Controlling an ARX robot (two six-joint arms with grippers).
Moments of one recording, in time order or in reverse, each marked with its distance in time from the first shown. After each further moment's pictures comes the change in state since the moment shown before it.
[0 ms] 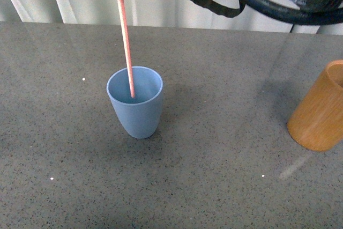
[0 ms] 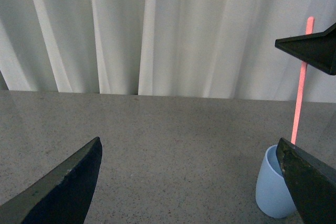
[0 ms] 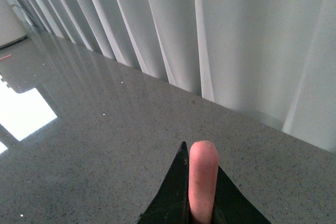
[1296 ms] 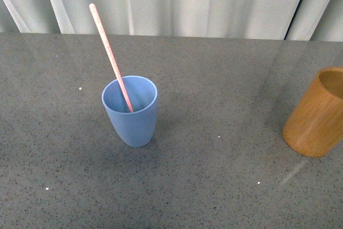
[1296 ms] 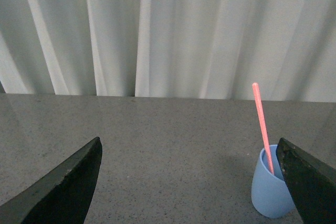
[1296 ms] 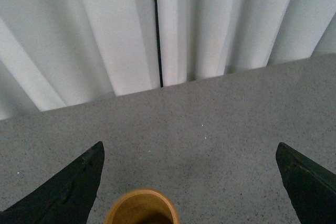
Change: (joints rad) left arm 0.000 0.000 0.000 0.000 0.002 0.000; right arm -0.489 -0.837 -0.636 -0.311 0.473 -0.050
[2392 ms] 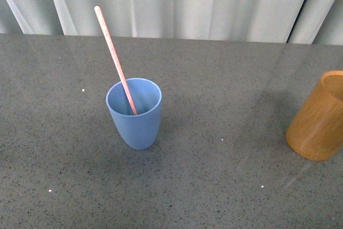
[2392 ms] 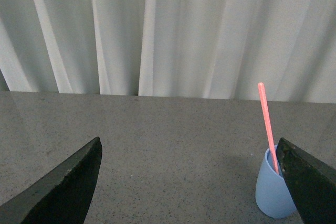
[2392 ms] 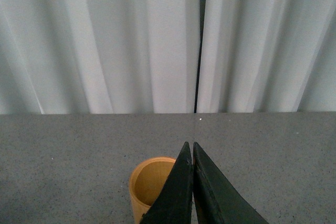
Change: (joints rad) left arm 0.000 0.000 0.000 0.000 -0.002 0.000; right arm -0.120 -0.637 -0.470 0.077 -0.261 -0.107
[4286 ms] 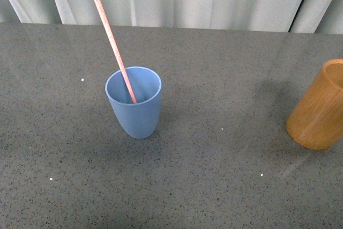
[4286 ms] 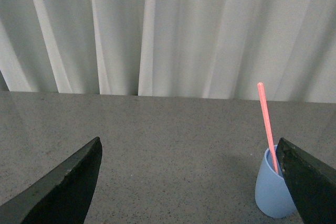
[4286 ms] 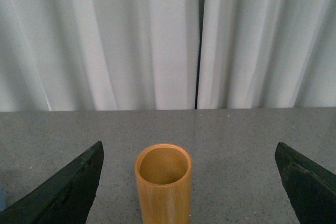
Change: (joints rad) left arm 0.000 -0.001 0.000 0.000 0.000 0.000; right arm 0.000 -0.480 0.000 -0.480 0.003 0.002
